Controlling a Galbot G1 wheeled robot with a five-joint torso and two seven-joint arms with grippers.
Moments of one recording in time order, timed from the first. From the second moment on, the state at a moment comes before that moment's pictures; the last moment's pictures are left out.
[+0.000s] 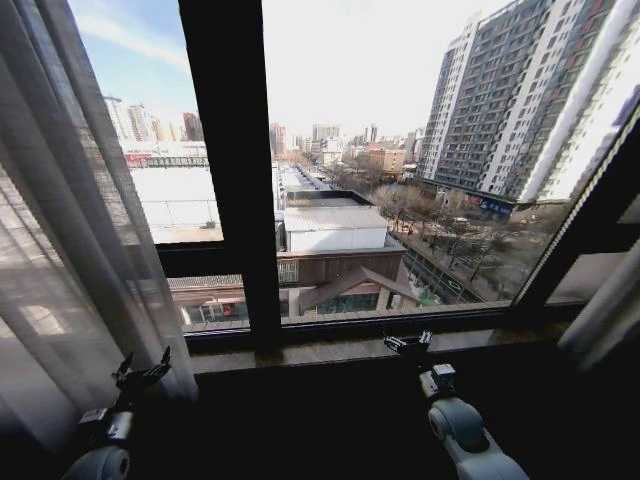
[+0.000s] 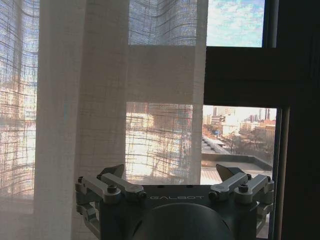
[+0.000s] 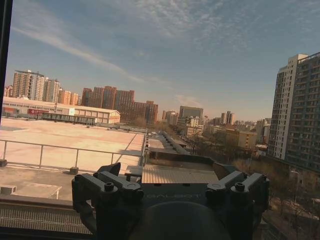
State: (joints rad) left arm 1.42 -1.22 -0.90 -1.67 -0.48 -0.14 0.13; right arm -1.26 1.13 0.49 1.76 0.29 0.06 0.05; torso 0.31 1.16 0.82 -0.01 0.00
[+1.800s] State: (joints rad) left arm 1.15 -1.14 -0.66 -1.62 -0.40 0.07 -0.08; right arm -1.26 1.13 0.49 1.76 0.29 0.06 0.05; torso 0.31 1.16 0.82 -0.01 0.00
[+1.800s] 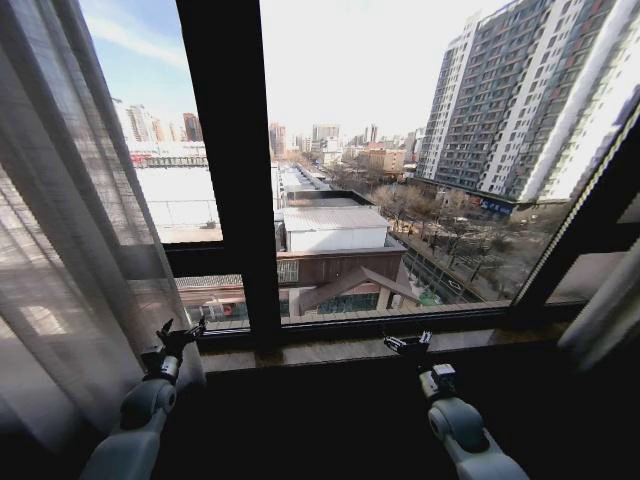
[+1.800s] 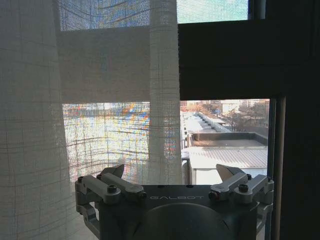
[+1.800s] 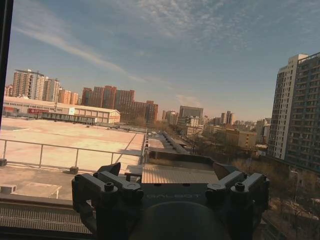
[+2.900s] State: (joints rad) left arm 1.03 -1.07 -0.64 -1.38 -0.46 -0.11 0.02; right arm -1.26 1.13 0.49 1.76 0.29 0.06 0.05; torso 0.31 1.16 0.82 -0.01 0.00
